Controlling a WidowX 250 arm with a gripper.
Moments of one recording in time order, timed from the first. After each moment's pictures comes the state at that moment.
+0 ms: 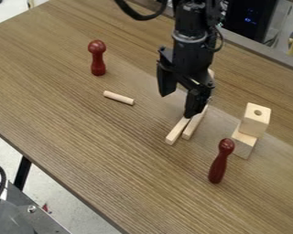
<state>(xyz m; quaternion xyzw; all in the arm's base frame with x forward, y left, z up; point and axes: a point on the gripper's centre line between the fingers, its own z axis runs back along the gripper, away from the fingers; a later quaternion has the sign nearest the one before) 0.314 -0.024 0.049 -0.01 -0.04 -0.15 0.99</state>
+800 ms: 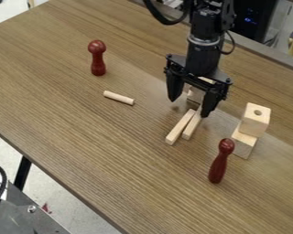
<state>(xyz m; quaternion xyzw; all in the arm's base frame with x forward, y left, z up) 0.331 -0.029 0.033 -0.03 0.01 0.00 1.00</state>
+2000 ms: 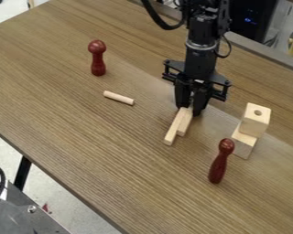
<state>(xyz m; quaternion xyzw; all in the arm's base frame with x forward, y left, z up) 0.325 -0.024 0.017 -0.04 0.03 0.03 1.00</state>
